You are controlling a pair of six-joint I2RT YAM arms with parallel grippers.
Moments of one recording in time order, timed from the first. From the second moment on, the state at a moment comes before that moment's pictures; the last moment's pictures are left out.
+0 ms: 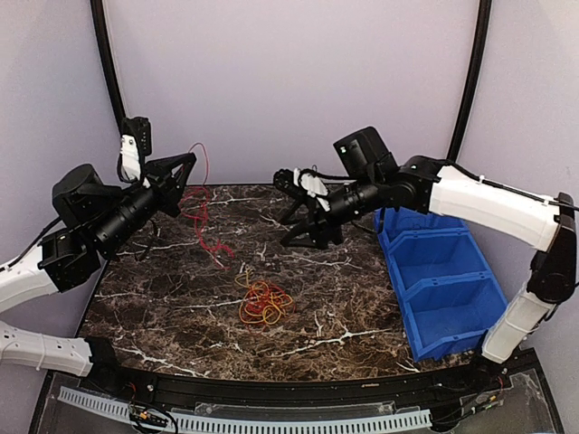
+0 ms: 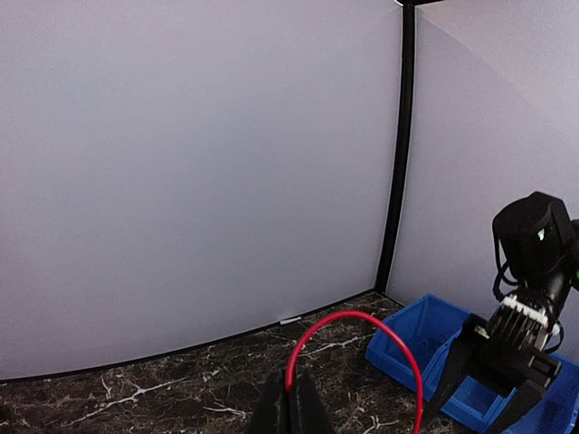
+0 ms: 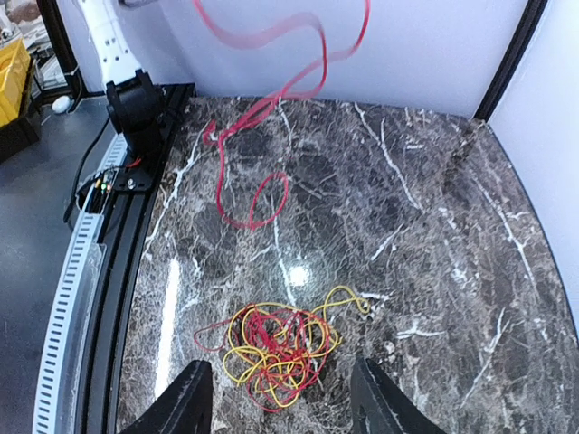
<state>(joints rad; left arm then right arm) -0.90 0.89 0.87 0.19 -0.34 -0.03 0.89 1.62 1.50 -0.54 -0.57 -0.46</state>
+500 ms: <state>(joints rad) -0.91 1.09 0.82 0.20 -0.21 -0.02 0.89 1.65 1.77 -0.59 -0.60 -0.30</state>
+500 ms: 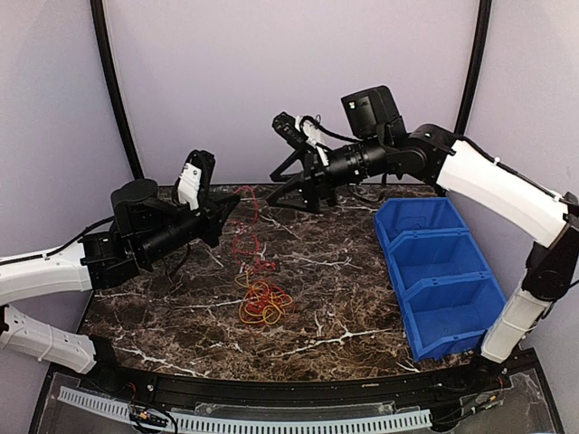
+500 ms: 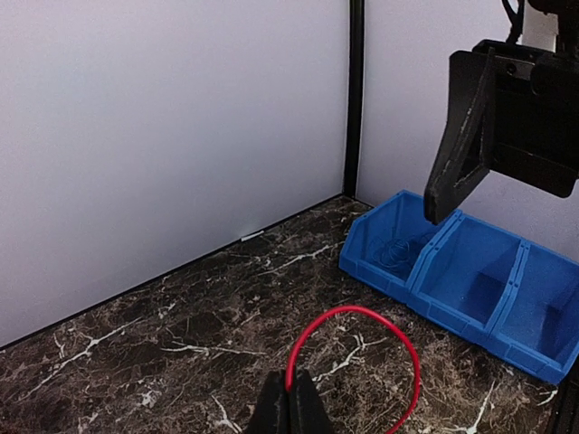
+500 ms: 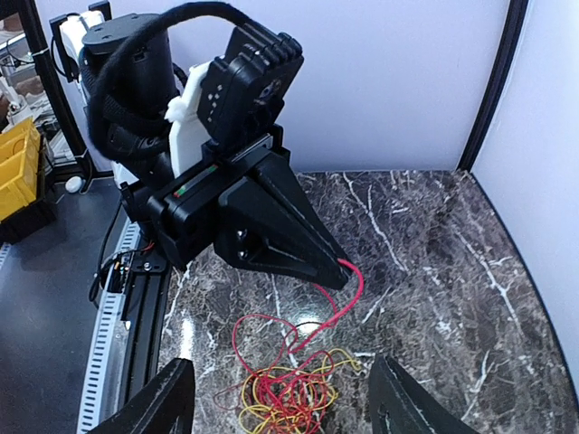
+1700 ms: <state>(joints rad) -0.96 1.19 0.87 0.19 -0.24 0.14 0.69 1.54 1.65 -0.58 -0.49 -0.26</state>
